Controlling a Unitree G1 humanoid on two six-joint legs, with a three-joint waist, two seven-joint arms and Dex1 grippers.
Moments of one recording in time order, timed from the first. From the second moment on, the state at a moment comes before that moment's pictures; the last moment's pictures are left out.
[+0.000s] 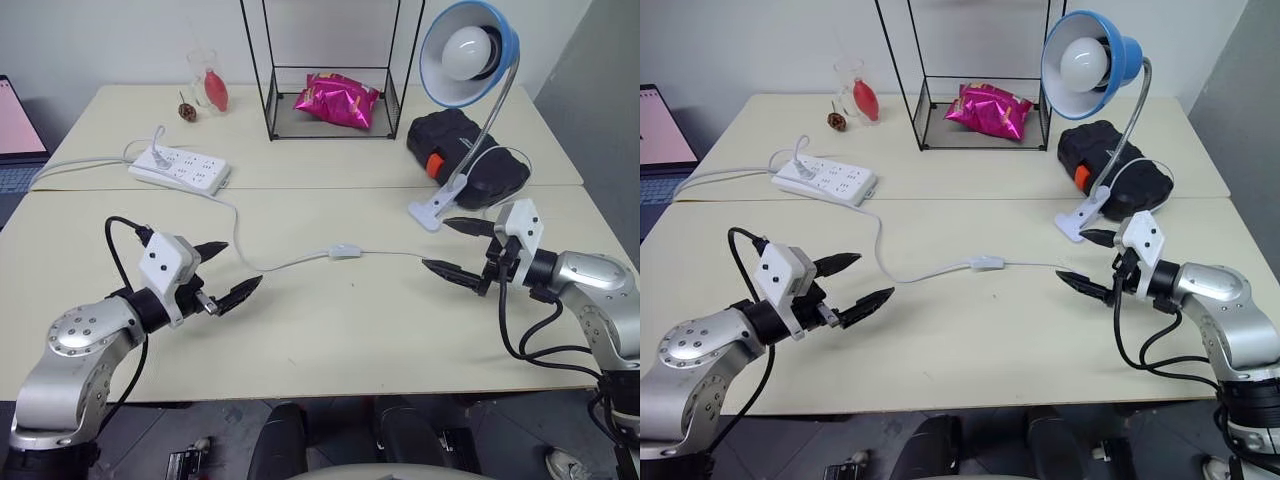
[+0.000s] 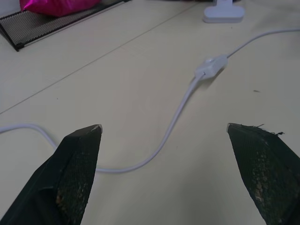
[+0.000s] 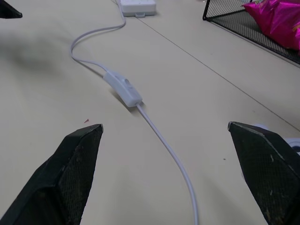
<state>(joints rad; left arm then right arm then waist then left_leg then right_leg) -0.01 0.71 0.25 -0.38 -0.44 0.45 -0.78 -0.25 -0.75 -0.06 -0.21 0.45 0.39 0.91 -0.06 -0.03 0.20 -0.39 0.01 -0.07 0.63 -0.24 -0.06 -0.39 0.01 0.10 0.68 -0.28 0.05</state>
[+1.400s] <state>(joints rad) -0.81 0.38 -0.19 0.62 -0.26 0.52 -1.13 -0.10 -0.73 -0.10 -0.75 0.54 0.86 0.58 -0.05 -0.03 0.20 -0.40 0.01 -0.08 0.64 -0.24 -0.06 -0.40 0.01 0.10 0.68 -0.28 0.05</state>
